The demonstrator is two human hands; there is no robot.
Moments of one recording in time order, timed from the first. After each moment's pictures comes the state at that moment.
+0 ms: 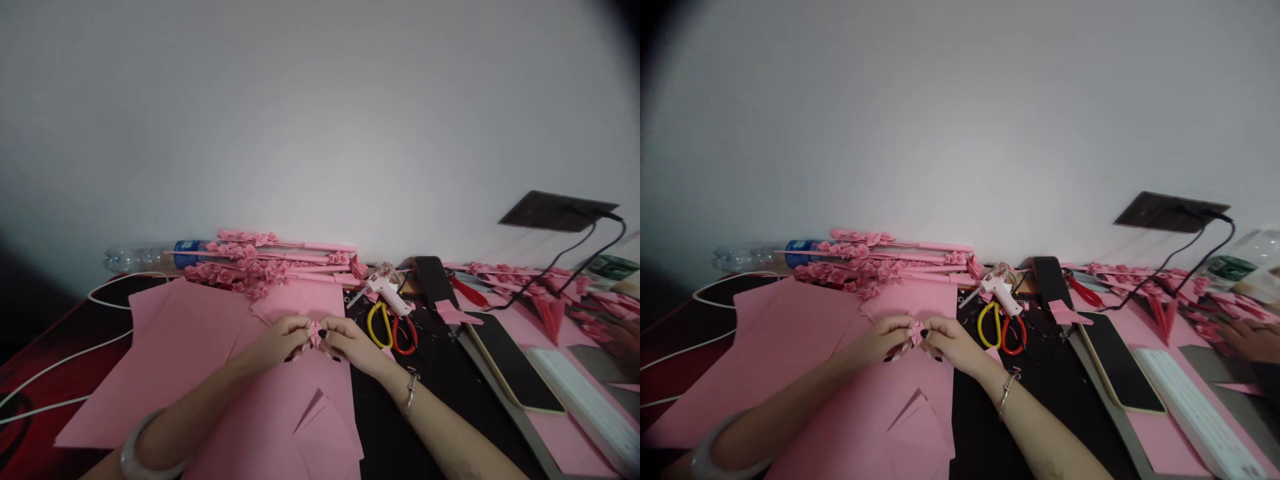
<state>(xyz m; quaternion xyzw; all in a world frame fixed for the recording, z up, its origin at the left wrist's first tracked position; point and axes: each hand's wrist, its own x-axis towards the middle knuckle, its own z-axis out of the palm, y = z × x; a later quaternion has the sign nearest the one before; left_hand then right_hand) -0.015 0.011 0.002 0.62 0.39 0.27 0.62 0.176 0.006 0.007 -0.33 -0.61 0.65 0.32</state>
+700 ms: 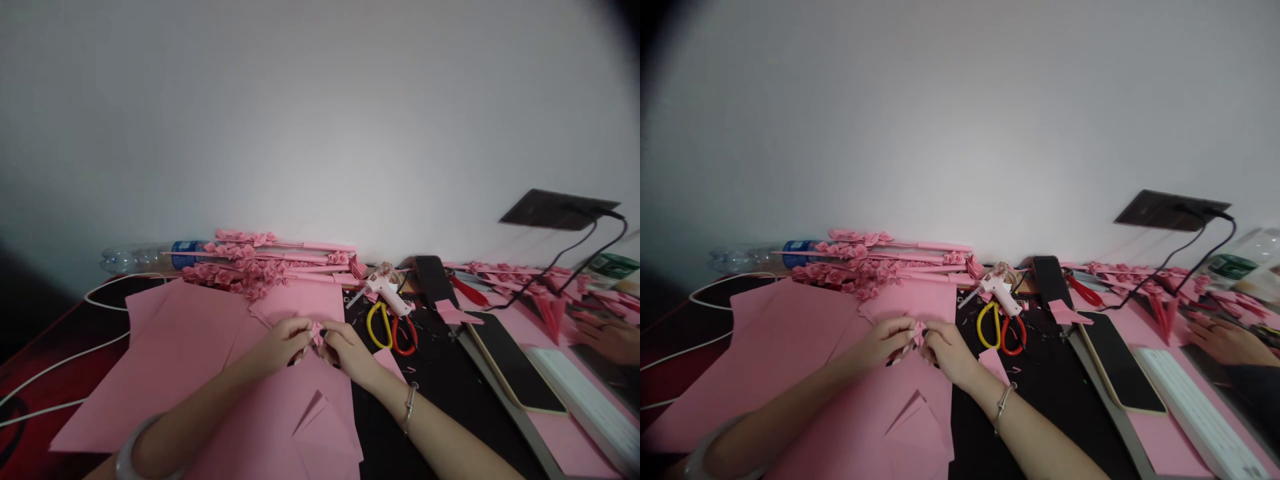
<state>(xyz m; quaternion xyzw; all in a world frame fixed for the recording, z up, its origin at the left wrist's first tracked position) -0.010 0.005 0.005 0.63 0.38 0.29 0.61 0.164 -0.006 0.001 -0.39 -0.61 0.58 0.37</state>
